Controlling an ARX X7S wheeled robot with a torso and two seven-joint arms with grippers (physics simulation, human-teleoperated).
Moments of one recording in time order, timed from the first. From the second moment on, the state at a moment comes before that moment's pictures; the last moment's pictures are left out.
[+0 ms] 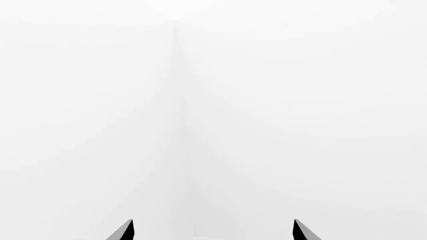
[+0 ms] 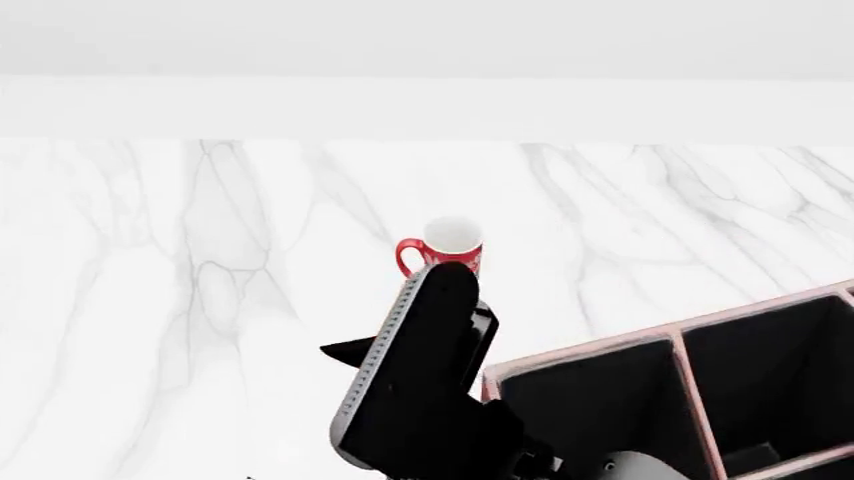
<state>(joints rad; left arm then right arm) 0.24 -0.02 -0.17 1.04 0.22 -0.41 -0.23 0.82 0.69 -0.73 -0.53 0.68 0.70 -0.31</state>
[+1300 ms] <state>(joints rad) 0.24 -0.02 -0.17 1.04 0.22 -0.41 -0.23 0.62 0.63 -0.91 -0.47 0.59 0.58 -0.32</state>
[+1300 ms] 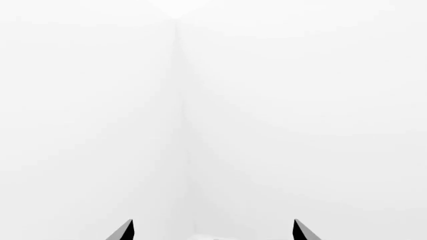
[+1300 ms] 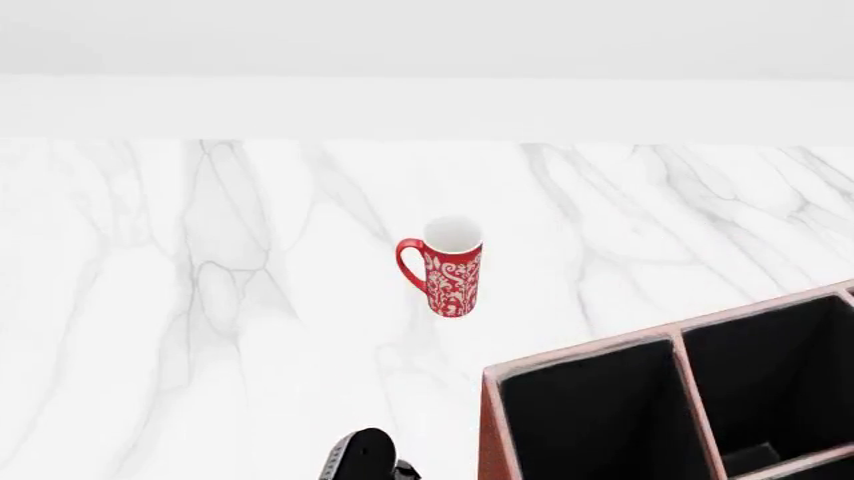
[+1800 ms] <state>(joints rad) 0.23 -0.02 -0.16 1.04 0.23 -0.43 -0.23 0.57 0.61 -0.93 -0.36 0.57 0.52 -0.33</state>
